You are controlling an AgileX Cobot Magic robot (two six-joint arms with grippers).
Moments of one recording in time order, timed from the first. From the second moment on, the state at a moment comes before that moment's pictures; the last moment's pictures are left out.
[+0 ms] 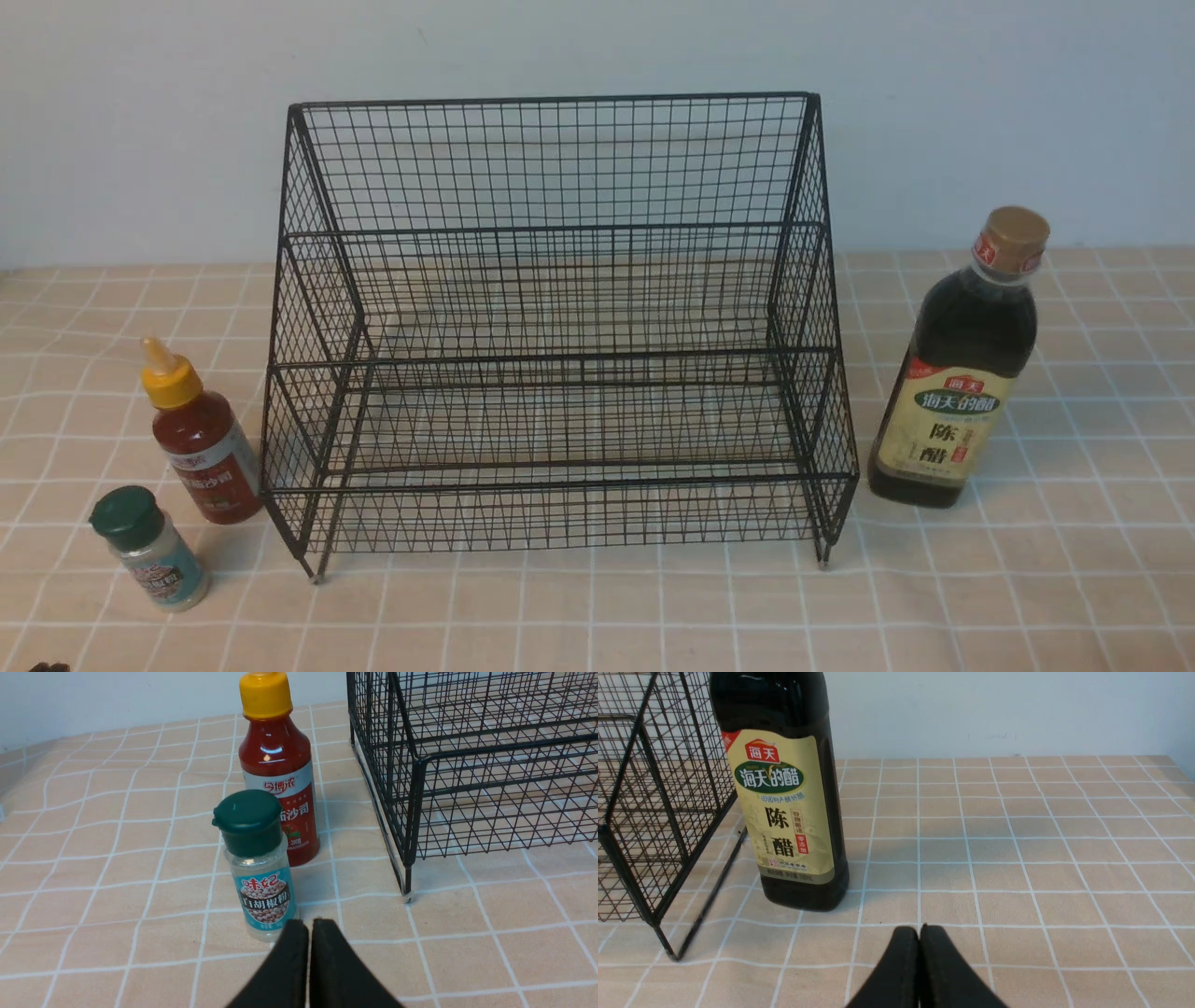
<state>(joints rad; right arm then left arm) -0.07 -0.01 0.02 0.22 0.41 -0.18 -0.03 -0.02 0.03 0.01 0.38 0.07</state>
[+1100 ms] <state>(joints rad) -0.07 -0.01 0.03 0.41 0.25 -0.17 -0.03 -0.02 0.03 0.01 0.38 0.07</state>
